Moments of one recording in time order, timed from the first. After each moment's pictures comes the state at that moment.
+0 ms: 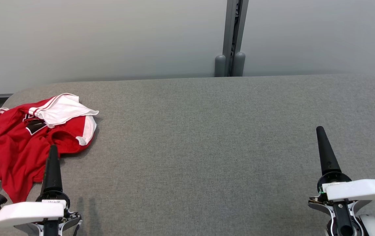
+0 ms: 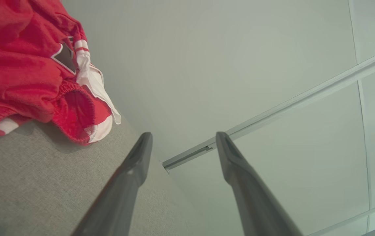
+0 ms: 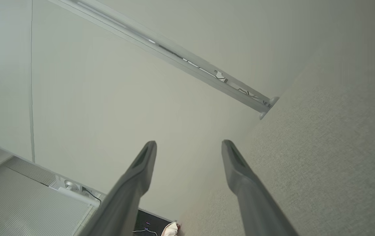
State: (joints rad) left arm -0.05 0.03 0.14 0.17 -1.18 -0.13 -0.03; right arm -0.13 -0.04 0.07 0.16 1.20 0.13 -0.12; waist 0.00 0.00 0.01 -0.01
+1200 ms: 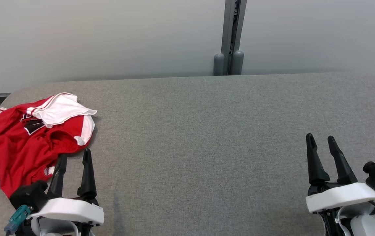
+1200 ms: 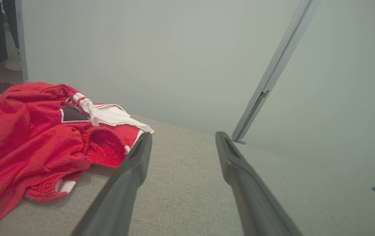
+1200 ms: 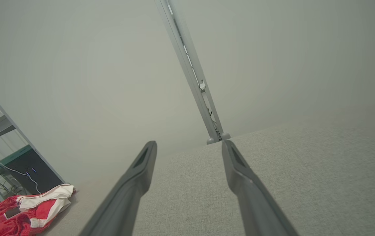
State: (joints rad) left arm -0.05 0.04 0.02 0.19 -0.44 -0.01 -0.15; right arm -0.13 -0.04 0.04 0.21 0.49 0.13 -0.19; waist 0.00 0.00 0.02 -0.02
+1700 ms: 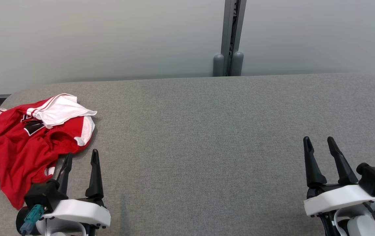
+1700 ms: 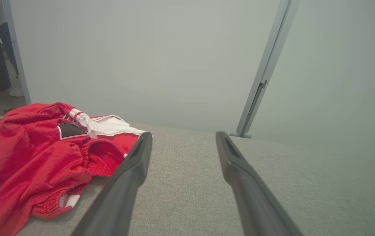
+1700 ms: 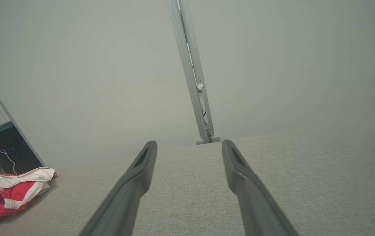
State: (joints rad) left arm -0.05 0.04 0.00 0.21 -0.30 0.00 -0.20; right arm -0.13 -0.04 0.03 0.24 0.34 0.13 -0.22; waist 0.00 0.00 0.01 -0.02
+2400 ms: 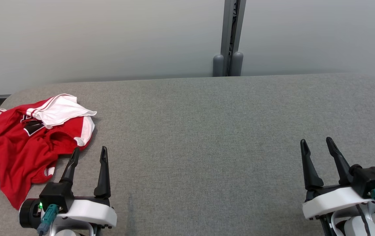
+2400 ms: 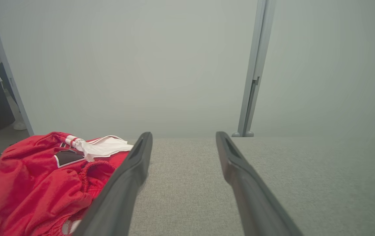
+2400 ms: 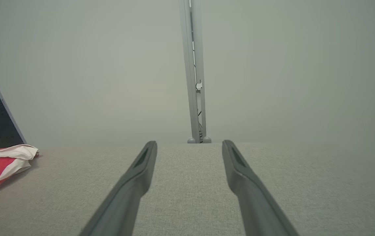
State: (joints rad) left arm -0.07 0.05 -0.04 0.21 -0.16 0.02 -0.25; right arm -0.13 -0.04 0.03 0.26 0.18 0.13 -0.25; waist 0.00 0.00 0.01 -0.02
